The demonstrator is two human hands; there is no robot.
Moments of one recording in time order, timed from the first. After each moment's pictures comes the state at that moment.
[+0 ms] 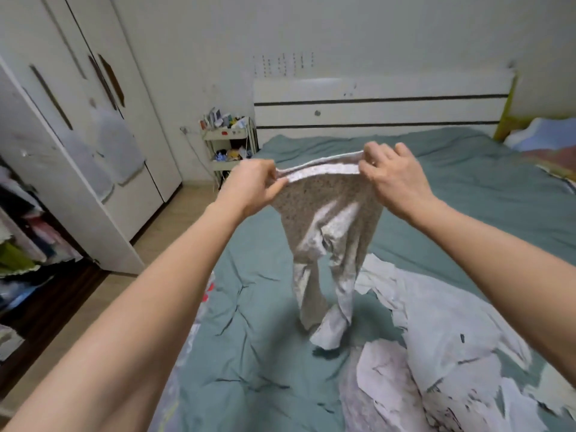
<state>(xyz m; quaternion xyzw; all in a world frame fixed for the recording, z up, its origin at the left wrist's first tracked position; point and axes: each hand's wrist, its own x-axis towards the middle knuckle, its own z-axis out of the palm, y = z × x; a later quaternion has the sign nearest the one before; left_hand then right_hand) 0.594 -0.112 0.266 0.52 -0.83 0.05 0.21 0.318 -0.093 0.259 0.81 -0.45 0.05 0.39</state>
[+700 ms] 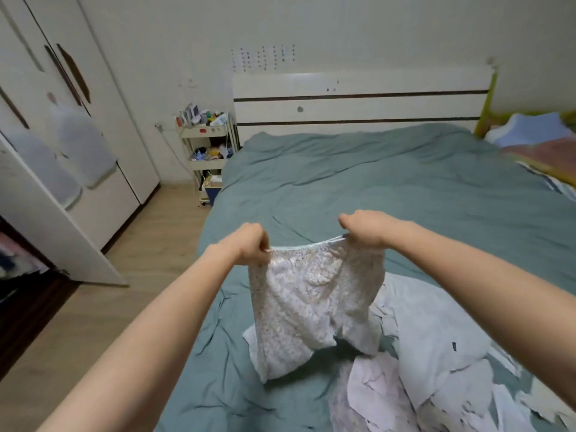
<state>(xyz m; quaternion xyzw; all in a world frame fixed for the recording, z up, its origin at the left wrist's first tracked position) 0.576 -0.162 0.177 0.56 -0.82 -0.12 -0.05 0.321 -0.143 0.198 0.80 -0.59 -0.11 -0.02</state>
